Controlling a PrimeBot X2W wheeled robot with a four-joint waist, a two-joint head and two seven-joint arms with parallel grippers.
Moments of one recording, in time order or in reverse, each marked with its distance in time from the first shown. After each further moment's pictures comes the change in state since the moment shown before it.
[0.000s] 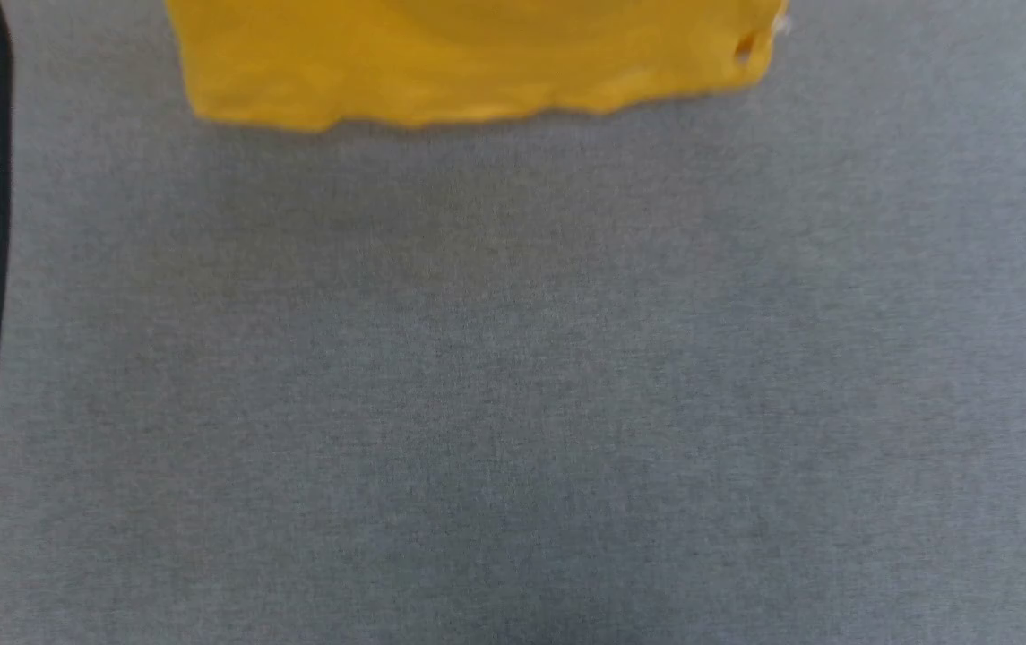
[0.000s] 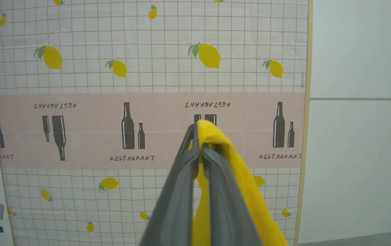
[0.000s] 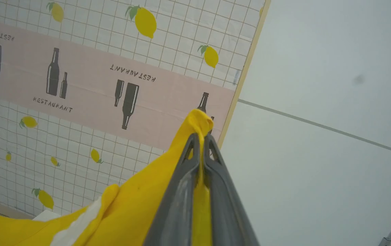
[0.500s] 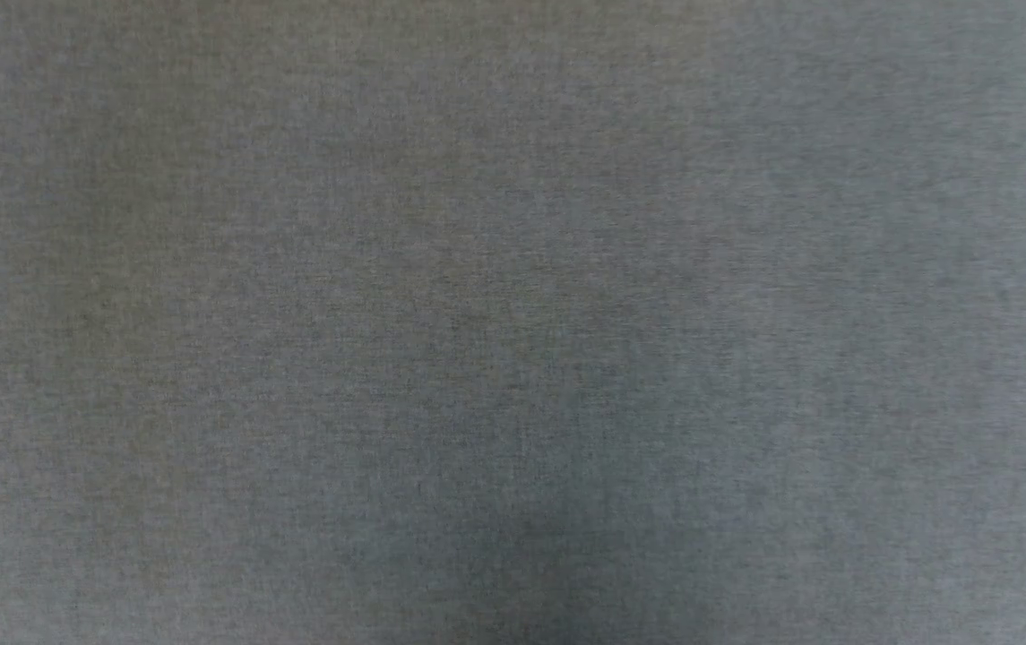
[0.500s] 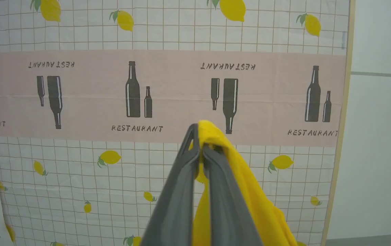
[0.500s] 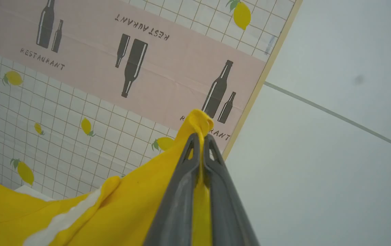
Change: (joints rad) left arm -0.106 0.004 0.019 0.167 -0.016 -0.058 -0.277; right arm -0.142 -0.064 0.048 0.150 -0.070 0.000 -0.236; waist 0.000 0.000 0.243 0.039
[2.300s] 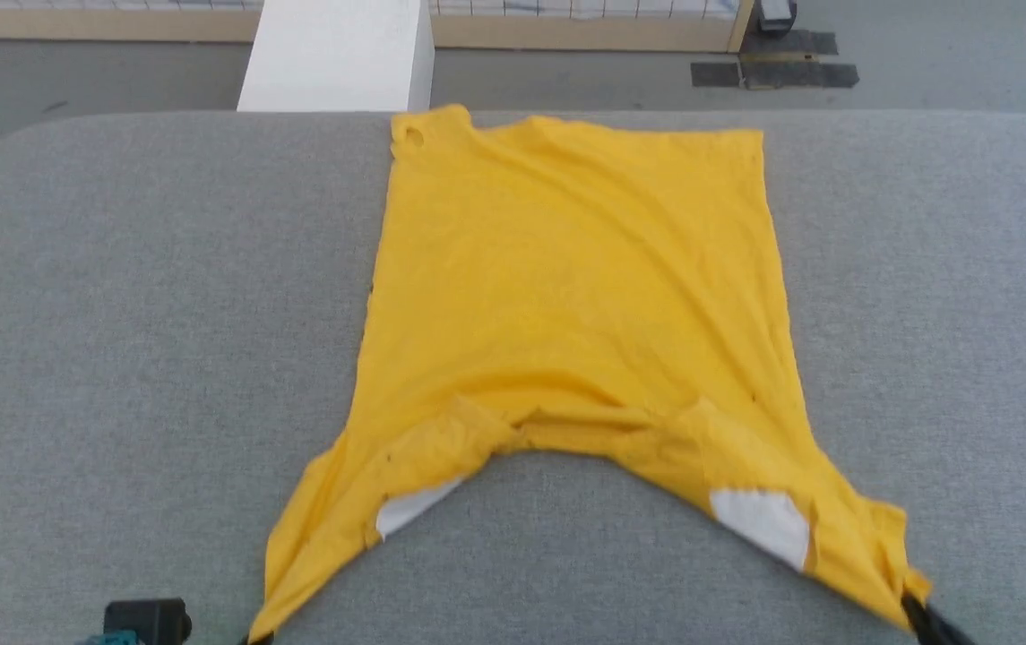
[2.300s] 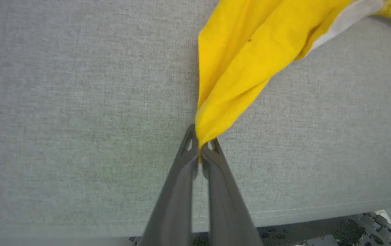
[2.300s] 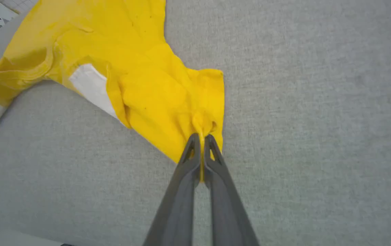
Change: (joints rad) left arm 2.046 0.138 -0.056 -0.672 -0.340 0.024 0.266; right arm 2.112 -0.008 -0.120 -0.754 0.669 0.000 0.239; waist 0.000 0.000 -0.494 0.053
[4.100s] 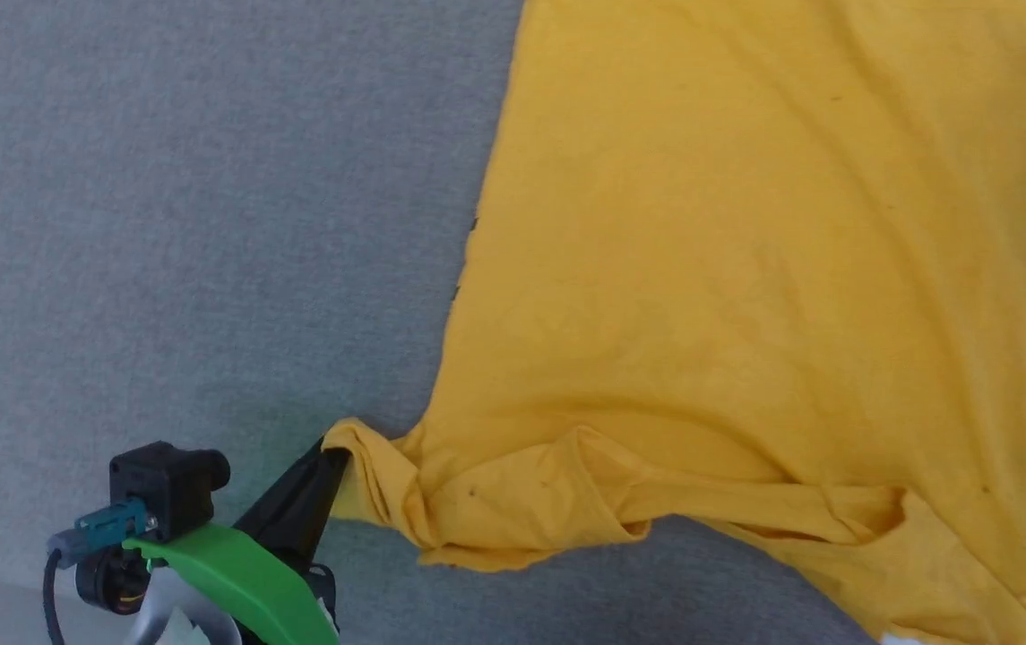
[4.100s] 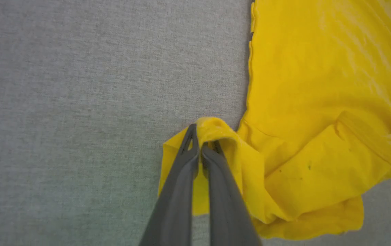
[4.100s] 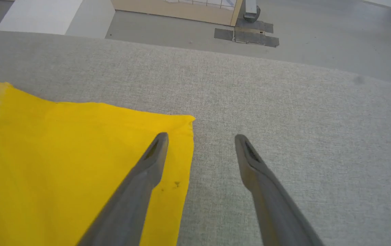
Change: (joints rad) left arm -0.193 -0.010 -0.051 -0.357 -0.008 0.001 0.039; right arm -1.125 -0.081 -0.173 0.283 -0.460 0.000 0.464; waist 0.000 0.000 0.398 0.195
